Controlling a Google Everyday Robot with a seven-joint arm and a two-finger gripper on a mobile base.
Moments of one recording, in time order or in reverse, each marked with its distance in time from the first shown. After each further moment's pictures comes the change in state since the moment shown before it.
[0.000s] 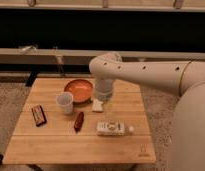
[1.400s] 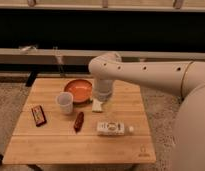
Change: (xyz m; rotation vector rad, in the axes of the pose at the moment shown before) arm -0.015 -0.003 -0.008 0.028 0.017 -0.058
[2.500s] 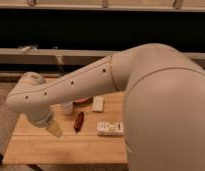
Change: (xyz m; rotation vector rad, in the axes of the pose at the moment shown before) arm -0.255 -0.063 0.031 0.036 0.070 -0.489
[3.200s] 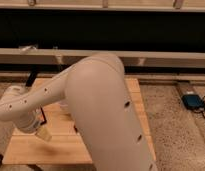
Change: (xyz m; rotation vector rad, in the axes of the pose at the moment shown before) arm -0.014 -0.054 0.095 -0.106 -0.035 -0.070
